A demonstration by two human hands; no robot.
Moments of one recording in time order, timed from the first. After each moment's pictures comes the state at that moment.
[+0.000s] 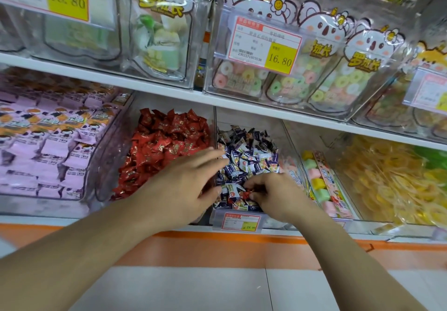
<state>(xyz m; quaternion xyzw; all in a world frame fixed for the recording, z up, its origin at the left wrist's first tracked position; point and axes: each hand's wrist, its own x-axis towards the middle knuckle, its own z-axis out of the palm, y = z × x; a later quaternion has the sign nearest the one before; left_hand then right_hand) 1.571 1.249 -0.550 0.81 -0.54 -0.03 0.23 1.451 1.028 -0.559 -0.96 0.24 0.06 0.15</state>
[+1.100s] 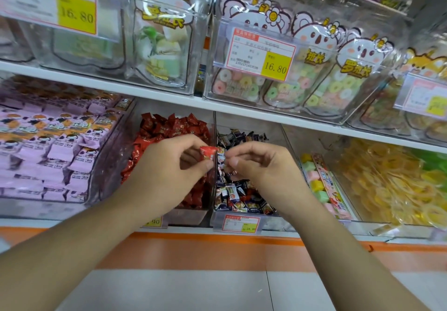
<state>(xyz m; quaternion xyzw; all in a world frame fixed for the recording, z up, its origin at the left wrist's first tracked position) 1.575 1.262 -0.524 0.77 -0.38 -0.04 0.51 1.461 1.080 -0.502 -0.81 0.15 -0.16 0.55</state>
